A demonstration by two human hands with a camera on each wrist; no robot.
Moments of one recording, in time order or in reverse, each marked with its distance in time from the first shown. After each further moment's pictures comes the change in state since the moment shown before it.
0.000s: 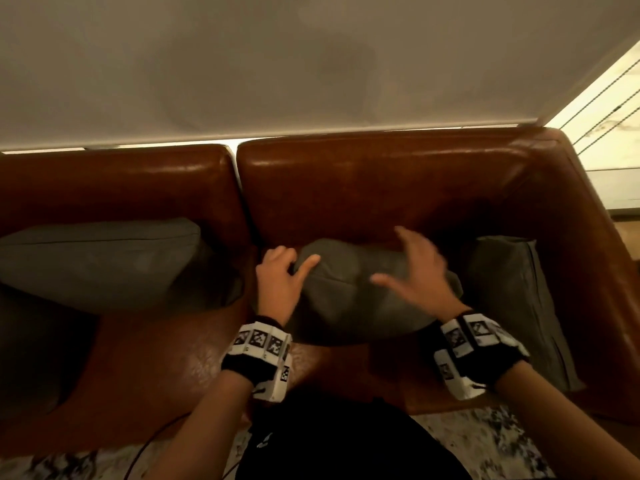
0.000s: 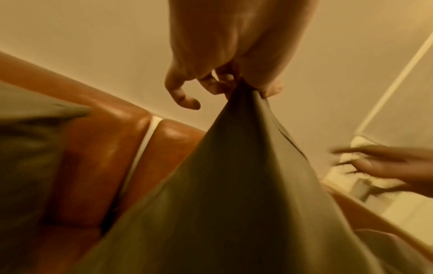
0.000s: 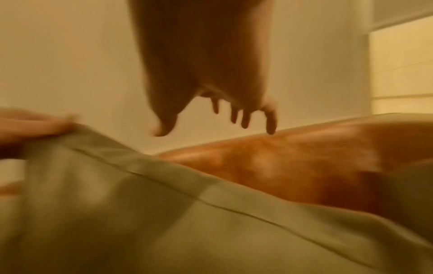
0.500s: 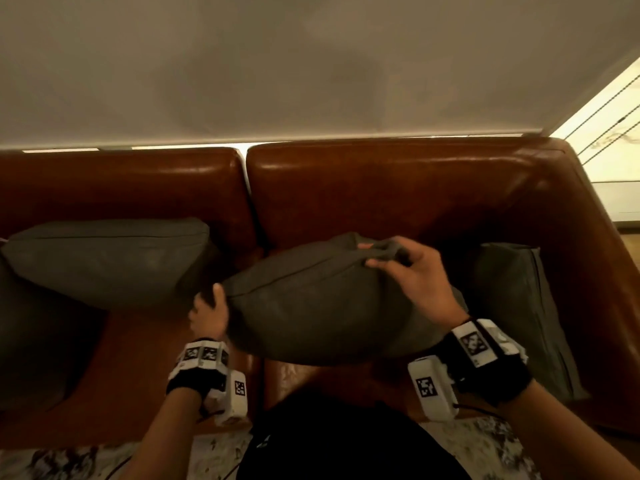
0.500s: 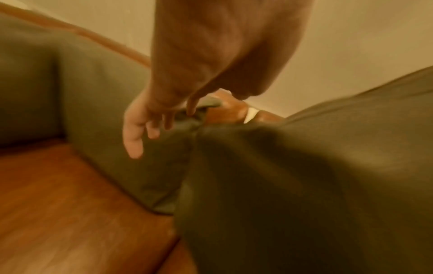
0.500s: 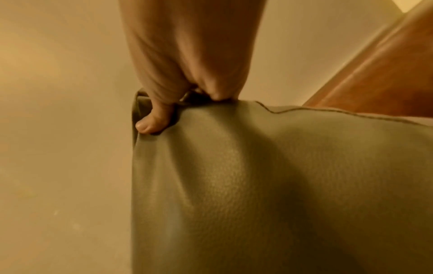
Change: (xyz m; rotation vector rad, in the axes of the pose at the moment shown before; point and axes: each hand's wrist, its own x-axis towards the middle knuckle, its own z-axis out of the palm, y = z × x) left_hand -0.041 -0.121 -0.046 -0.134 -0.070 -1.063; right_hand -0.022 -0.070 -0.038 0.988 -0.003 -0.153
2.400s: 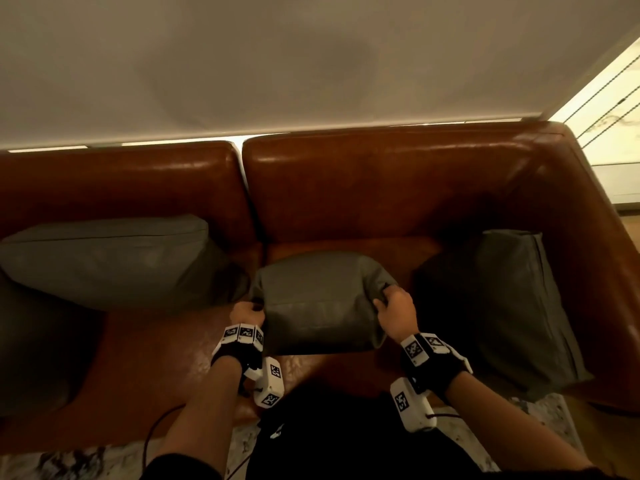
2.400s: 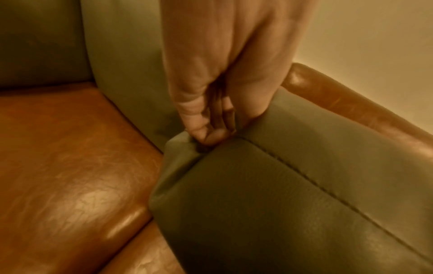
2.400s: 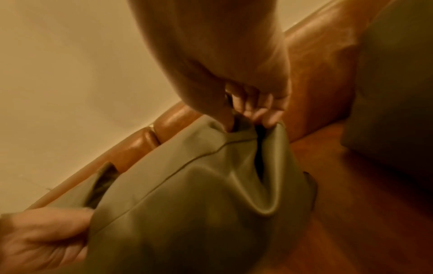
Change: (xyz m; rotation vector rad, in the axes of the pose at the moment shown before) left_hand -0.005 -0.004 0.052 0.221 -0.155 0.130; right_hand -0.023 0.138 0.024 -0.842 0.047 0.570
